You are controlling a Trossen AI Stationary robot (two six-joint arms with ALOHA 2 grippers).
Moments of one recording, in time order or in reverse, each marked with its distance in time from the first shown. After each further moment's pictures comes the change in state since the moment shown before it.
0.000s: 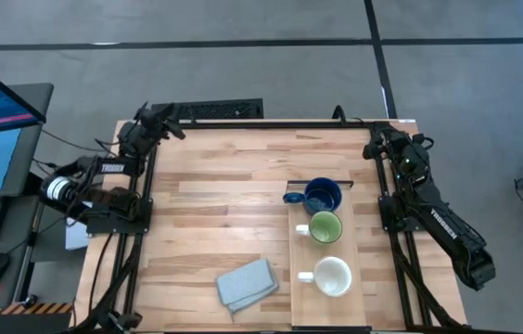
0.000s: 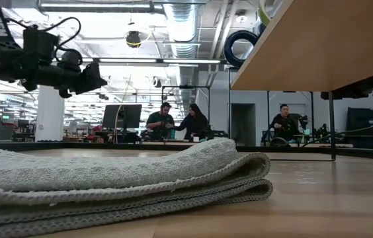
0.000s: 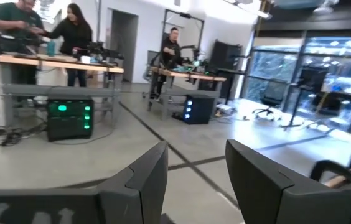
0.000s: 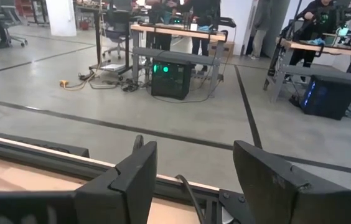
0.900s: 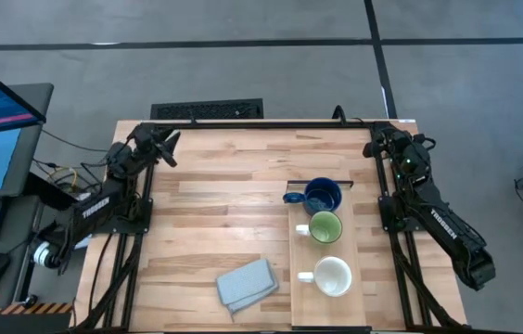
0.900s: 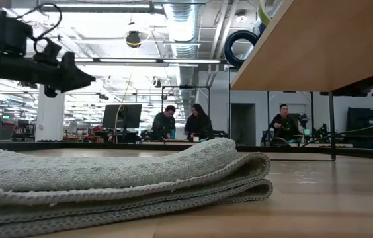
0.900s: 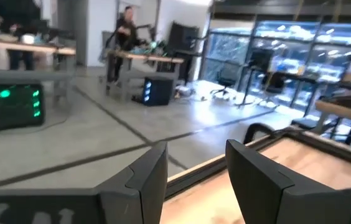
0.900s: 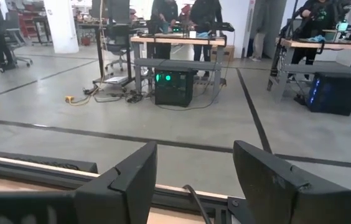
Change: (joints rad) left arm -0.015 -0.622 -0.196 -0.478 0.191 -0.015; right arm 0.002 -0.001 0.000 0.035 0.000 0.069
